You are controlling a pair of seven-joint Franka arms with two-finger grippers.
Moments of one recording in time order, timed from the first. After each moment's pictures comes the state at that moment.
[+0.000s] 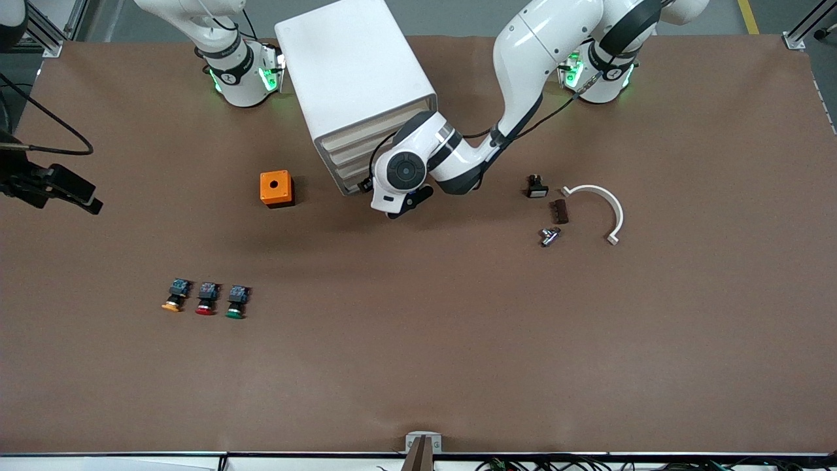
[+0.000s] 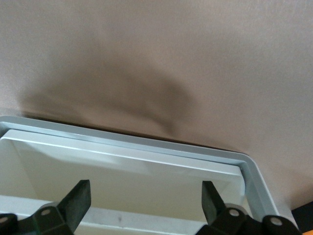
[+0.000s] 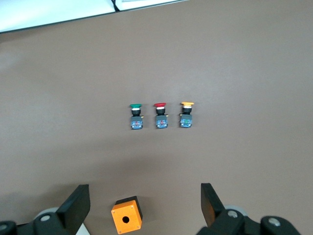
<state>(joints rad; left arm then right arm) -0.67 0.84 -0.35 -1.42 -0.31 2.10 -1.34 -0.05 0.06 0.02 -1.49 0.02 1.64 0.13</state>
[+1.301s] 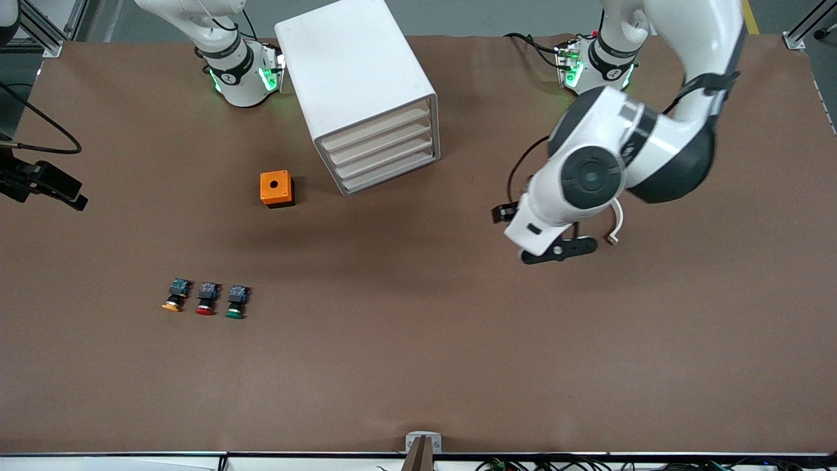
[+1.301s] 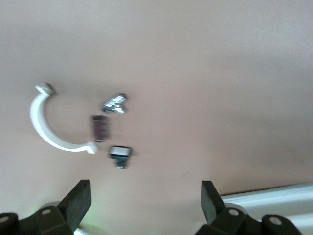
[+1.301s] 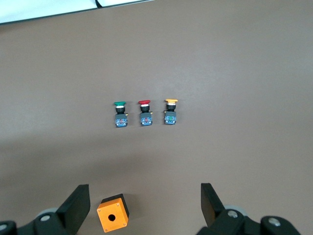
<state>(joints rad) -0.21 0.44 -0.32 -1.34 0.03 1.50 -0.62 -0.06 0.06 0.02 -1.48 -0.02 1.62 0.13</state>
